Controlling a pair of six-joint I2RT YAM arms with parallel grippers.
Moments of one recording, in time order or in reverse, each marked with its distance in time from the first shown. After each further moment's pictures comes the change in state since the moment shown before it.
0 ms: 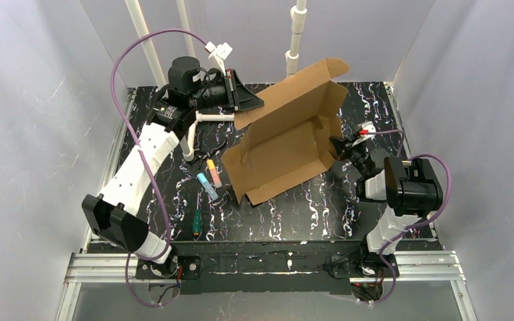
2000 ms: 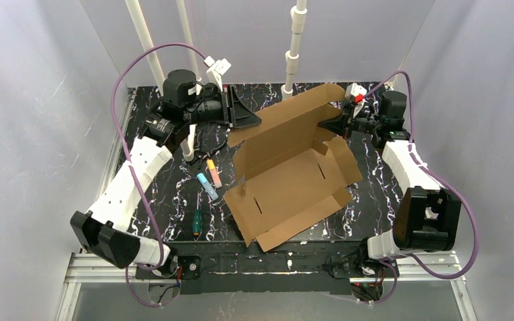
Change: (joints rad) left arm -0.016 -0.119 -0.136 -0.072 0.060 0.029; right arm -0.006 -0.317 0.615 -1.340 -0.683 -0.508
